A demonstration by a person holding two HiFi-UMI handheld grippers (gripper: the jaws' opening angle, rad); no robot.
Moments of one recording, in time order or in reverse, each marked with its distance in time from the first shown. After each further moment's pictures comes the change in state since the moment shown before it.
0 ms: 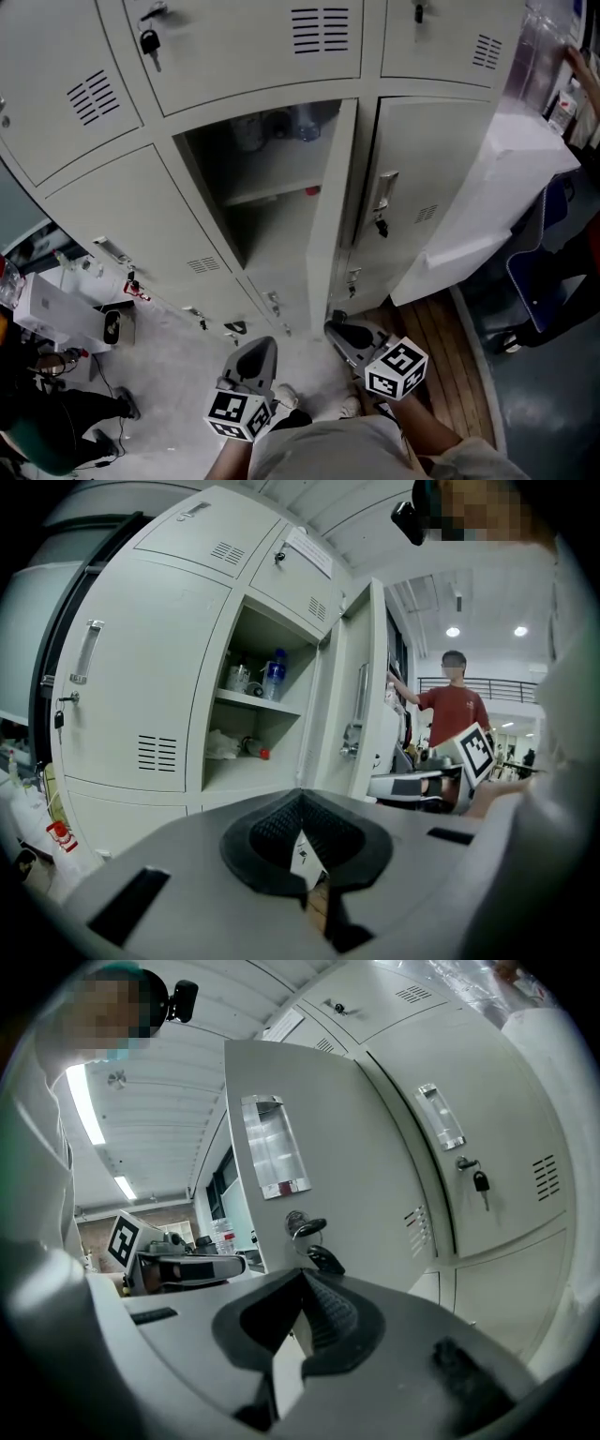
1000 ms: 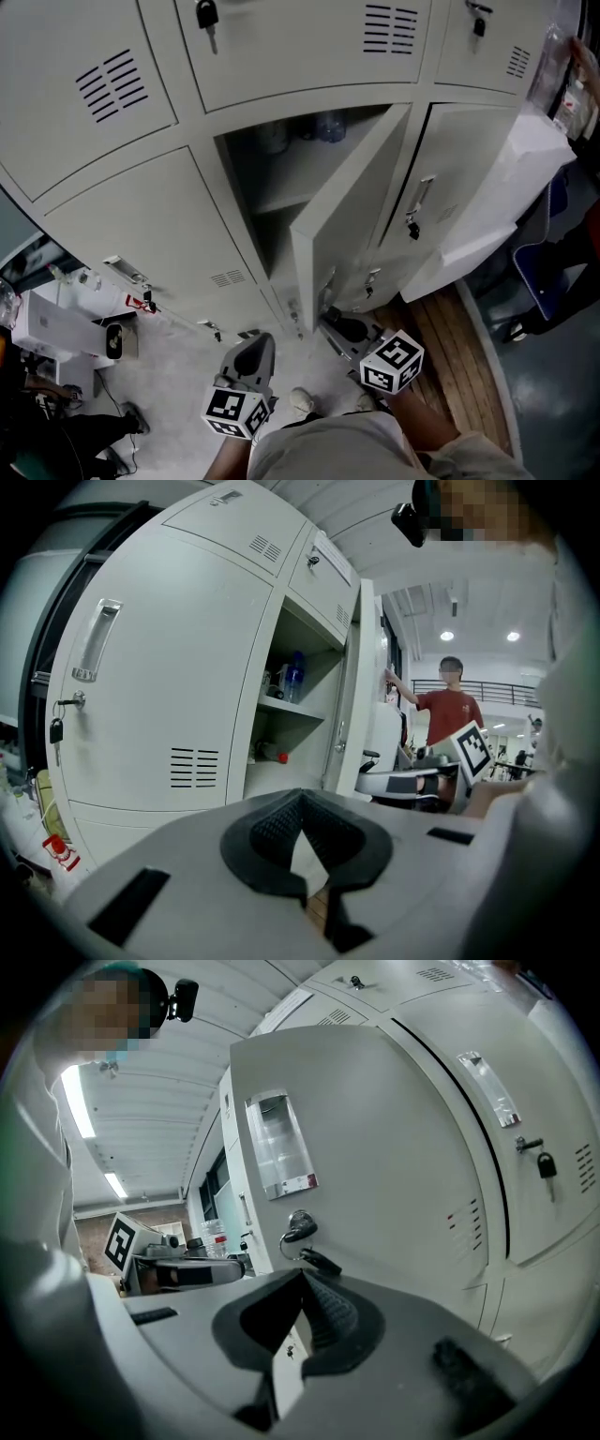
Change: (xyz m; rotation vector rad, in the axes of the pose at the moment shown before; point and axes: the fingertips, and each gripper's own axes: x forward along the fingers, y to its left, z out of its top) left arm -0.005 0.096 0.013 0.008 0.000 -0.048; right arm 0.098 0.021 0.014 0.001 -0.018 -0.040
